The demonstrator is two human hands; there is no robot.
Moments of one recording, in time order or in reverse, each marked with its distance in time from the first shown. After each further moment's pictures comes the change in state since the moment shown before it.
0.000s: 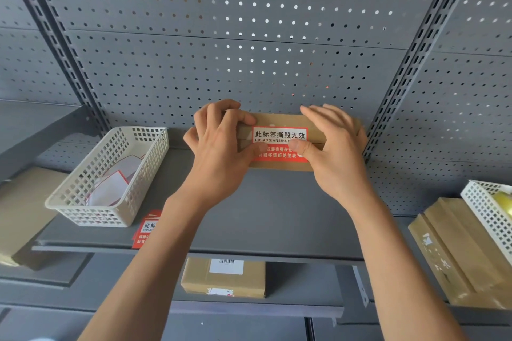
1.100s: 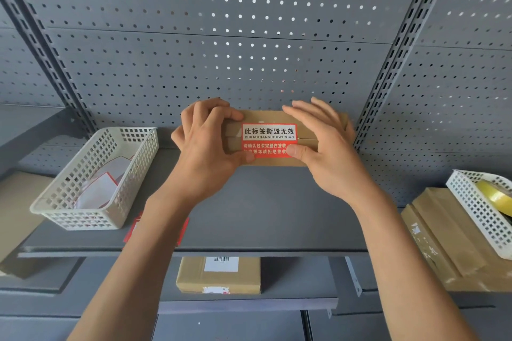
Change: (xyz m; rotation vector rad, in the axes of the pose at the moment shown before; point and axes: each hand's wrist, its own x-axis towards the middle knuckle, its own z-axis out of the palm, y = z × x) left_hand 0.000 -0.005 -0.009 -0.022 -0.057 0.044; right_hand -0.005 0.005 -0.012 0.000 -0.167 -0.087
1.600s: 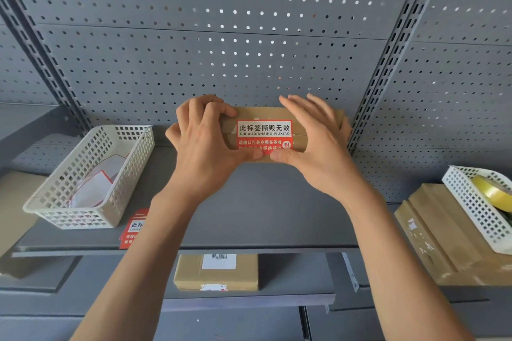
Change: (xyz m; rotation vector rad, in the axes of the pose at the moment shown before) left_hand 0.000 0.007 0.011 0.083 0.079 -0.051; right_hand 0.000 -0.004 0.004 -0.090 0.008 0.040
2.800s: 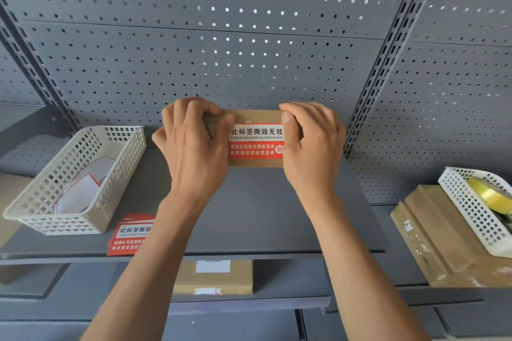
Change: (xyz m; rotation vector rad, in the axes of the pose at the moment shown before) left_hand 0.004 0.006 0.014 -0.056 0.254 -0.121; right_hand 0.012 0.004 0.037 -0.036 0.568 0.022
